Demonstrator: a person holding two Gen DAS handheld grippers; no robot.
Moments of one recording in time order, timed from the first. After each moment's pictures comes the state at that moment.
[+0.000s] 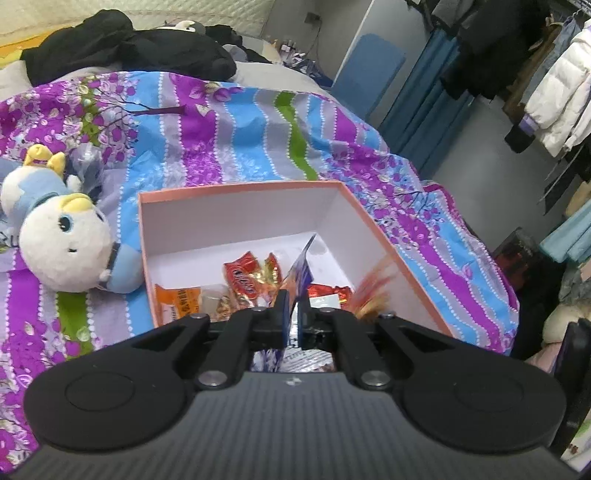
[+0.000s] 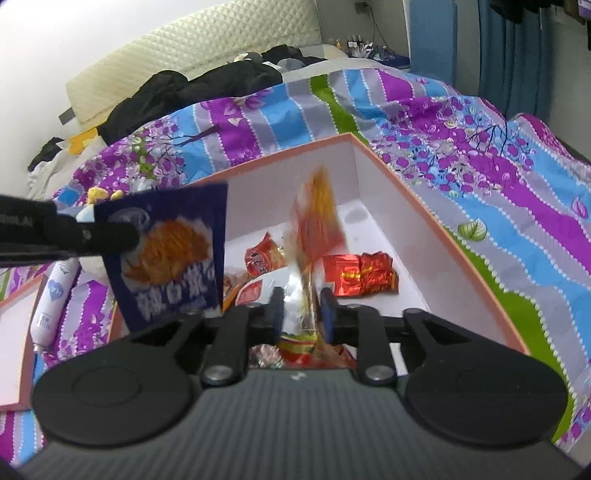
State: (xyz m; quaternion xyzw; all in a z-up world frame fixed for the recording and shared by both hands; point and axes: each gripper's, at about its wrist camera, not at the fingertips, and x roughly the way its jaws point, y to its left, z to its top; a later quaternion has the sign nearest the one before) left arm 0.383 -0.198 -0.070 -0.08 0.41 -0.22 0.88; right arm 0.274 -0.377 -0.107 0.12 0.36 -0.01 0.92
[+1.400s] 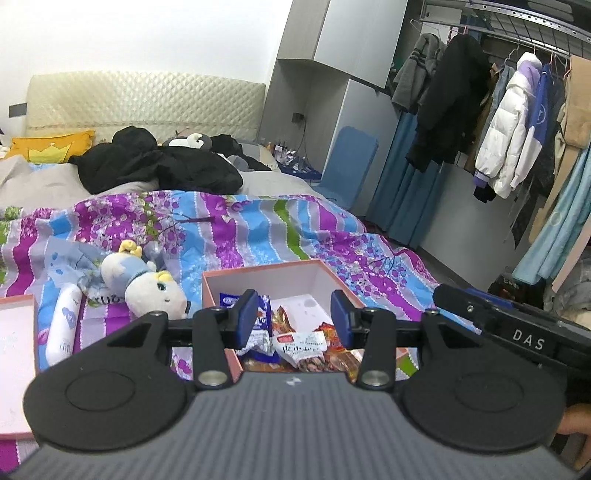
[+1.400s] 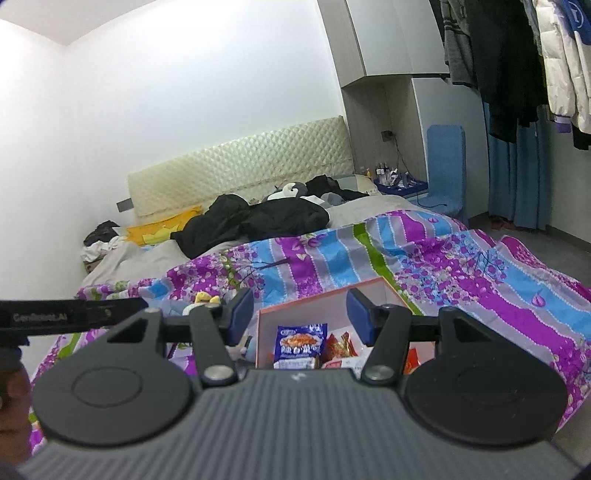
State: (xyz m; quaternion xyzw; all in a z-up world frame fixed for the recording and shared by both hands) left arm 0.123 -0.095 0.101 -0.06 0.26 -0.21 0.94; right arm 0.075 -0.331 0.070 0.11 0.17 0.02 0.98
